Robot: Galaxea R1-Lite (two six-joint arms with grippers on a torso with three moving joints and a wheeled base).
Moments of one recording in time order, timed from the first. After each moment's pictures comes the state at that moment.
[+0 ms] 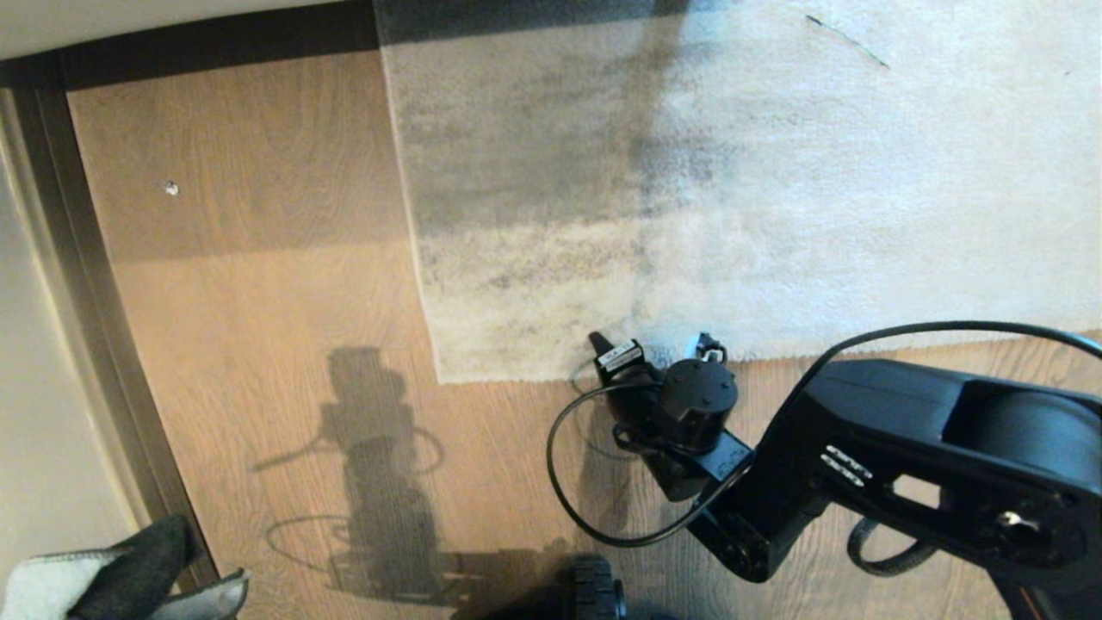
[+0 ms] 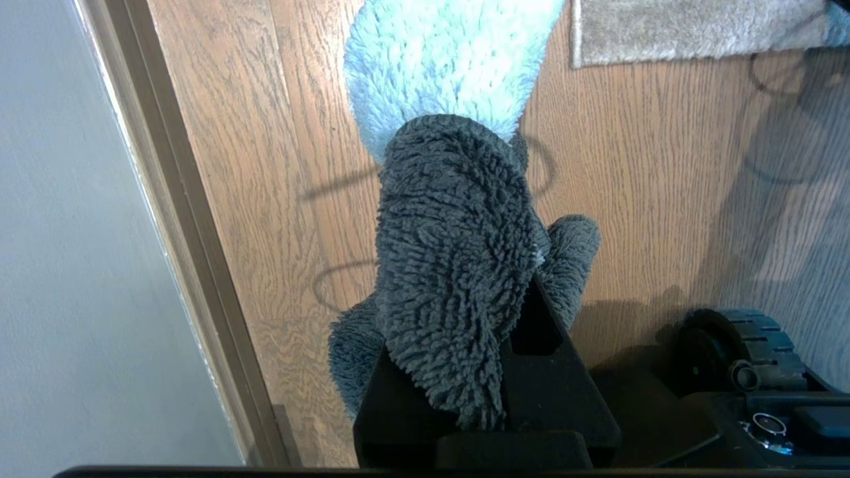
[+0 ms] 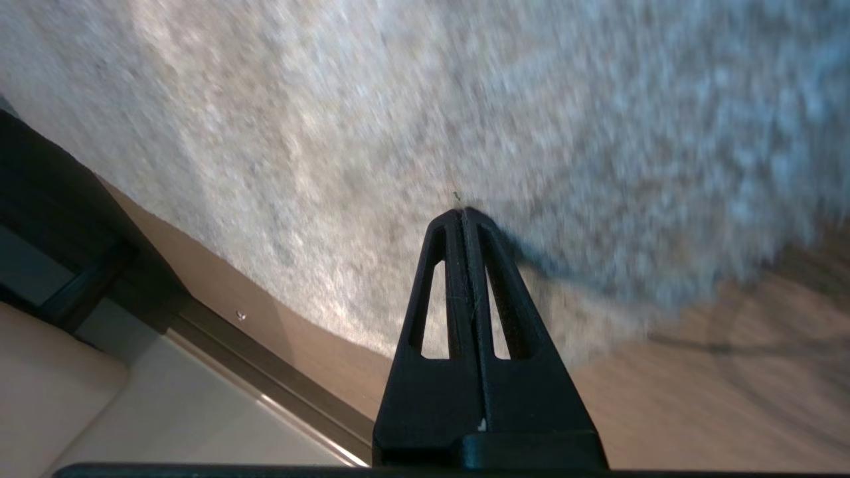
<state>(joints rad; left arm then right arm) 0.00 0.00 0.00 0.00 -0.01 -0.01 0.73 2.38 -1.01 -1.52 -0.31 1.21</state>
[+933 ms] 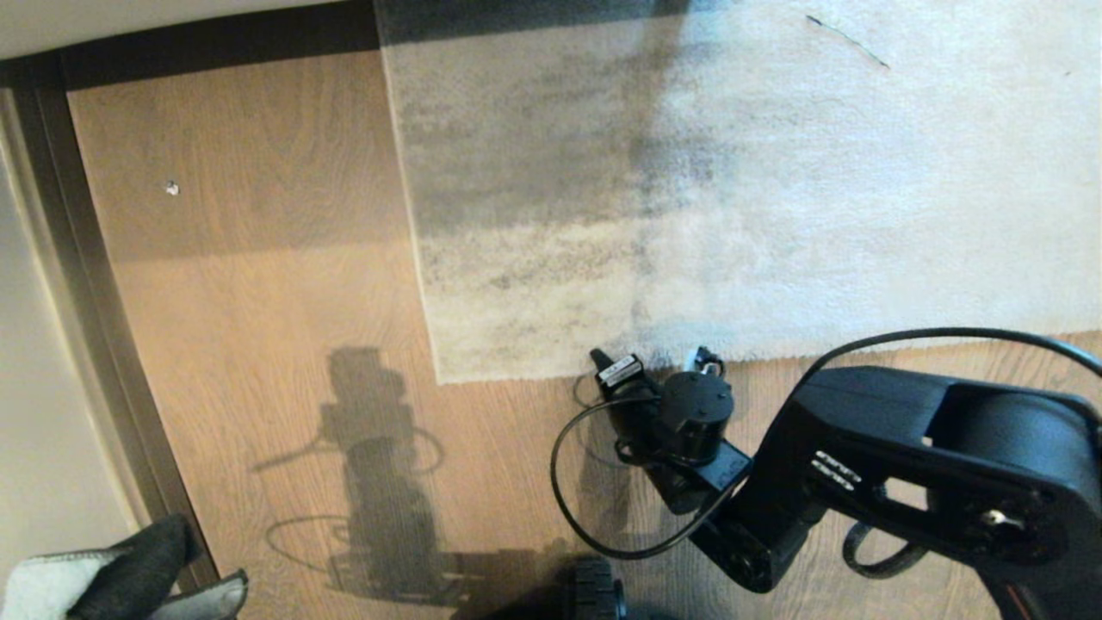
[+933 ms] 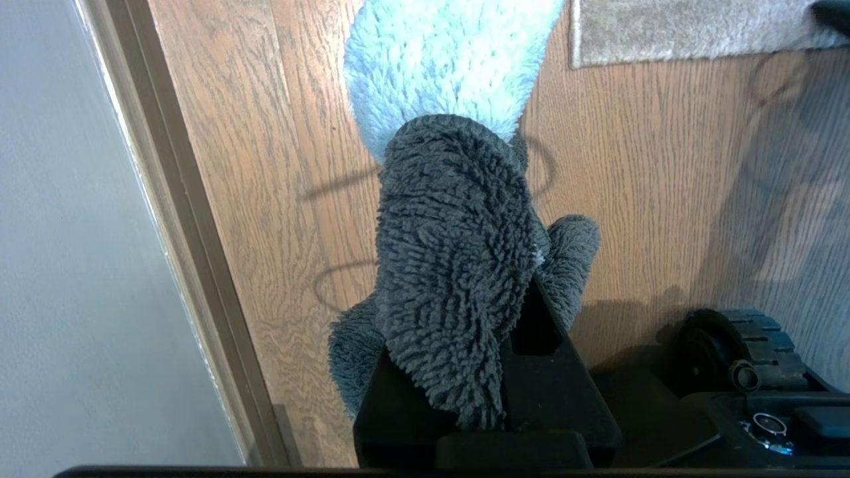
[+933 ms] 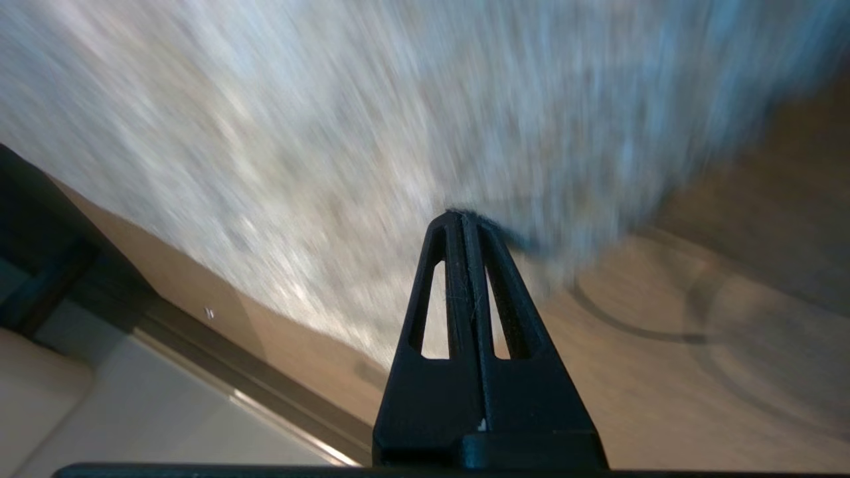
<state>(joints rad) 0.00 0.00 0.00 0.00 -0.01 -0.01 0.71 2.38 -0.97 -1.52 -0.31 1.21</state>
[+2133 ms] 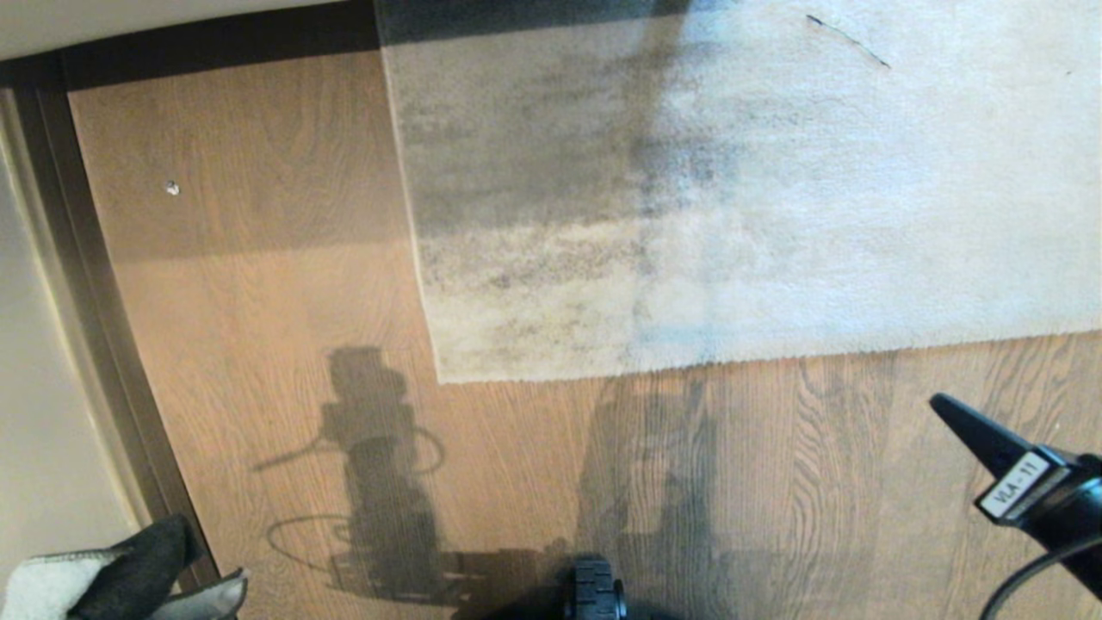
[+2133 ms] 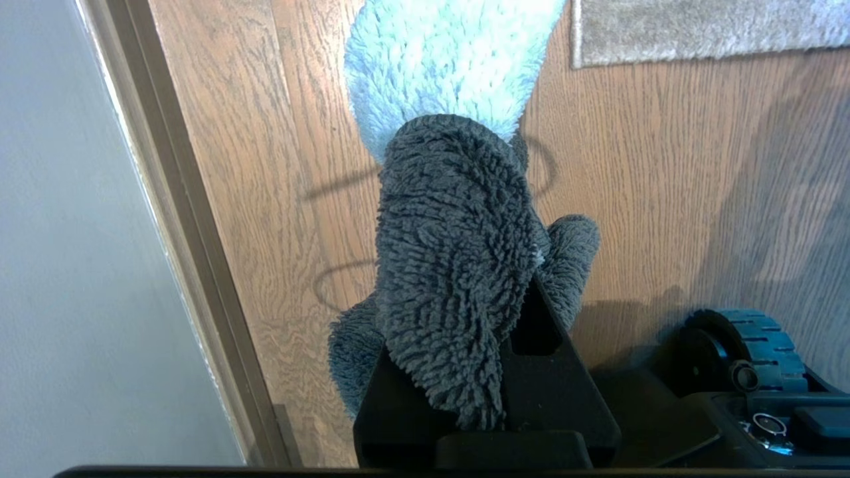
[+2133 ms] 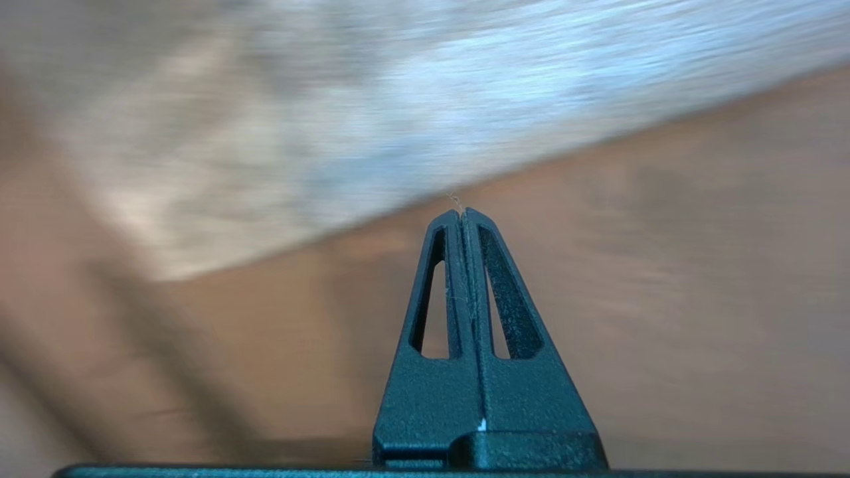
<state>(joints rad) 0.00 0.00 0.00 0.00 -0.01 -0.01 0.47 1.16 -0.03 -1.16 -0.31 0.39</state>
